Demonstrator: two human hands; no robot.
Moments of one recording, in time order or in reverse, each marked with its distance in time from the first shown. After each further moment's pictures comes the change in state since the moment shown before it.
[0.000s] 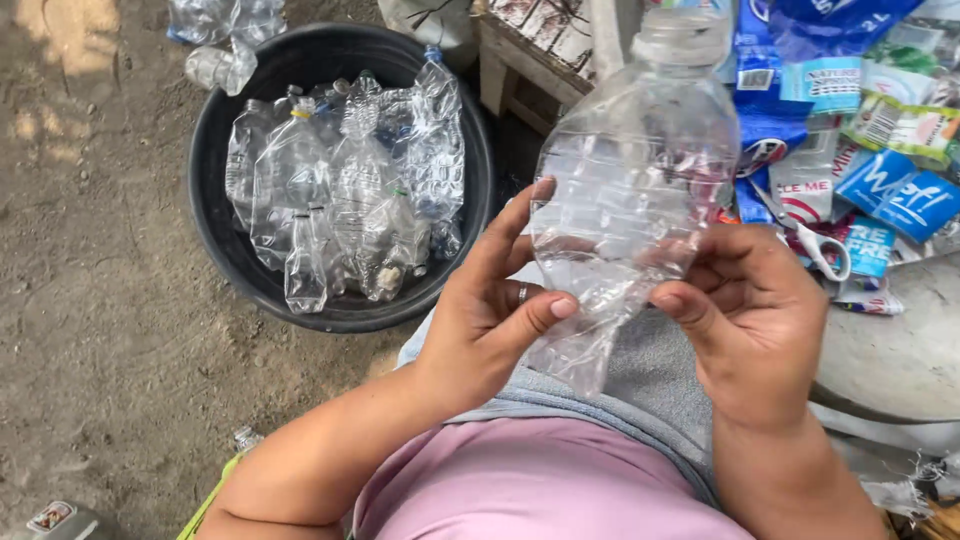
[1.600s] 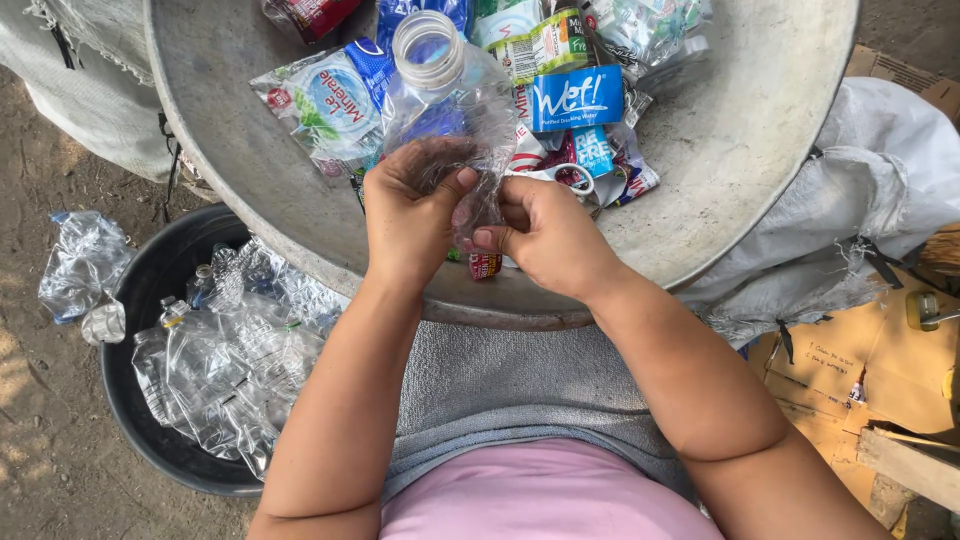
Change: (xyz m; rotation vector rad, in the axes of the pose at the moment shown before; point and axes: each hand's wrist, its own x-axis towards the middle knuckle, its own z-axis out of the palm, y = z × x) left_hand 0.181 -0.135 0.103 0.517 -0.107 0.073; right_hand 0.027 0.020 -0.128 -0.251 0.086 0.130
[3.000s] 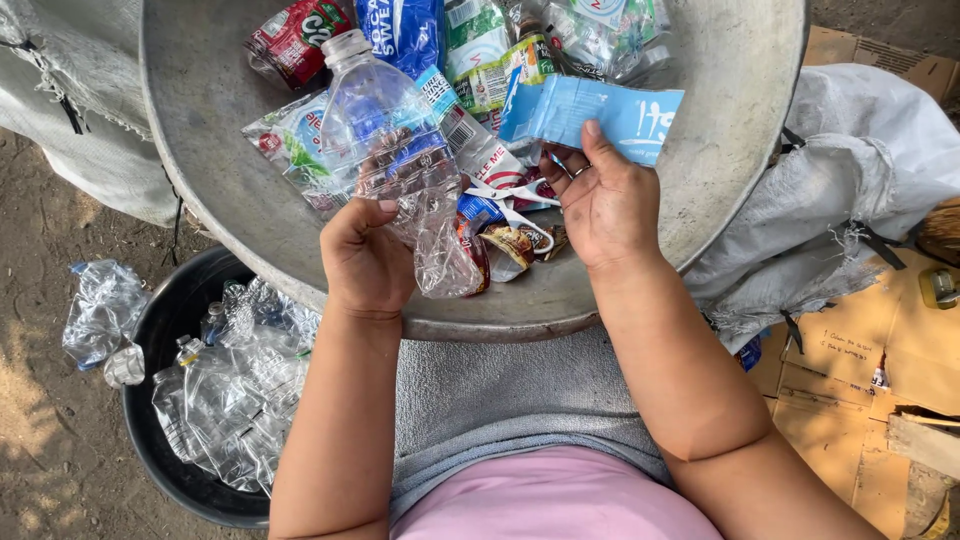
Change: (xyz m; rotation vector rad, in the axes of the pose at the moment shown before) left_hand 0.003 0.016 -0.012 -0.880 0.095 -0.425; right_hand 0.012 0.051 -0.047 1.094 0.638 -0.020
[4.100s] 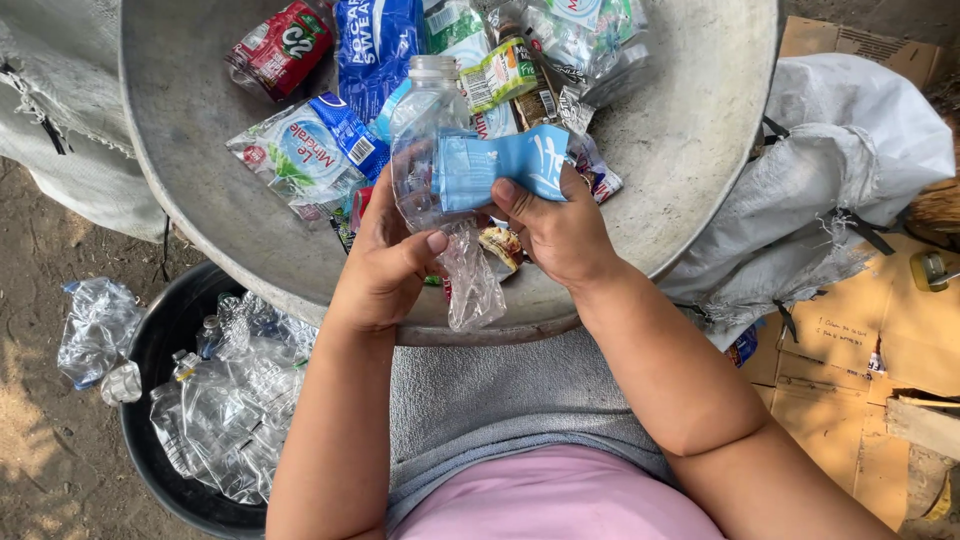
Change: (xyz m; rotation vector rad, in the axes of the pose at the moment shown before) left_hand -0.005 -0.008 0.007 0.464 -0.418 0.037; right_hand -0.021 0.023 0.016 -0.206 -0.486 -0.219
